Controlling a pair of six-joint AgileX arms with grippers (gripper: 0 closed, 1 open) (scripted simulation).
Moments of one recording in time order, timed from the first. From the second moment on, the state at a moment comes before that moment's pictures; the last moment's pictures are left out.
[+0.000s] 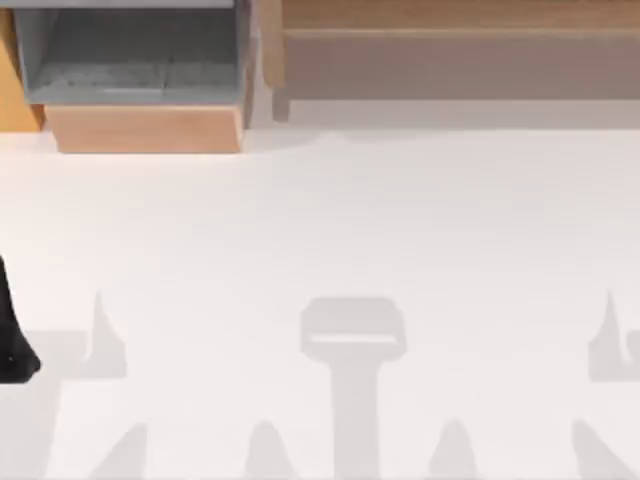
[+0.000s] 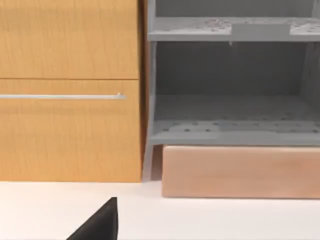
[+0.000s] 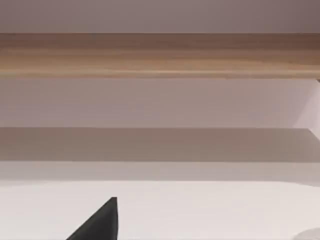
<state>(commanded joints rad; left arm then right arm) 0.00 0.00 0.00 0.00 0.00 0.00 0.00 0.00 0.00 0.00 0.00 0.00</state>
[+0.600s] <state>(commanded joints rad) 0.00 0.00 0.00 0.00 0.00 0.00 -0.17 0.38 0.11 0.33 -0.17 0.00</state>
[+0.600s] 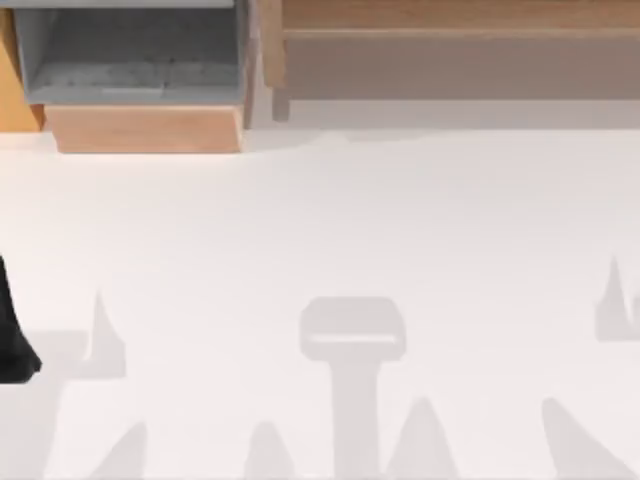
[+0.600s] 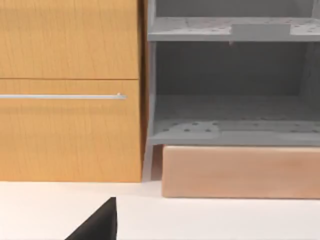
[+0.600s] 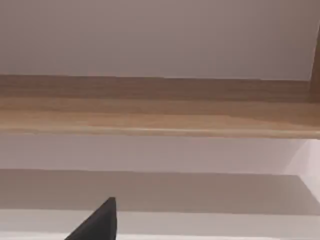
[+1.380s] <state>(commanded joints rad) 0.00 0.00 0.00 0.00 0.00 0.00 -0.69 1.77 0.44 1.31 -0.66 0.01</state>
